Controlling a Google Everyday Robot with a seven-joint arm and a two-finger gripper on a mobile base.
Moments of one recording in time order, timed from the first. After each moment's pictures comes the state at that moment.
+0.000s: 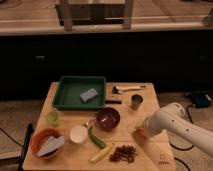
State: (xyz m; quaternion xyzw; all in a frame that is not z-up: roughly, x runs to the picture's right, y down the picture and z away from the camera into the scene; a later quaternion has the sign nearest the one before) arm 0.228 0.249 0.797 -0.20 -0.20 -0.40 0.87
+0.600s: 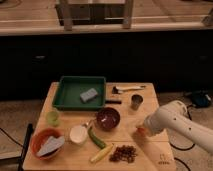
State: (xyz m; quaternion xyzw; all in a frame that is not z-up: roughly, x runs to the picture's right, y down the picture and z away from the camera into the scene) arm 0.229 0.223 0.768 -0.19 -0.20 -0.41 0.87
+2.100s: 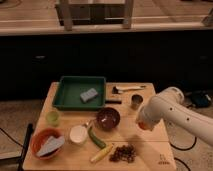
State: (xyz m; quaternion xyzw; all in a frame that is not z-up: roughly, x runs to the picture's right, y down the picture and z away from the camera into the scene) arm 0.182 0.174 0.723 -0.18 -0.19 -0.48 0.84
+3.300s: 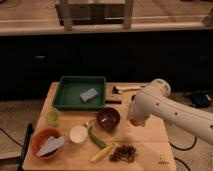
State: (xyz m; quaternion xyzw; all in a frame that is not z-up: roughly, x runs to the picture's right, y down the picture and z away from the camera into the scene) arm 0.131 0.149 0.693 -0.18 -0.18 -0.53 0.81
